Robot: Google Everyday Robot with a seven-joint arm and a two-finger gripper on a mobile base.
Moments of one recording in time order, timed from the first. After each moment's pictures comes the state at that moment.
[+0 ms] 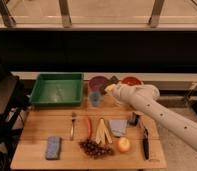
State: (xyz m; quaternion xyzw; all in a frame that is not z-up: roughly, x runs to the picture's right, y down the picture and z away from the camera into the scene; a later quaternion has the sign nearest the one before) arm 0.080 -0.002 0.822 0.15 -0.23 -0.34 0.90
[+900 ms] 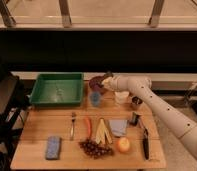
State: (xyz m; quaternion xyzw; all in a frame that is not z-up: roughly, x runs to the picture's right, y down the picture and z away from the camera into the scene) arm 0.066 -0.036 0.894 0.14 -0.28 -0.34 0.89
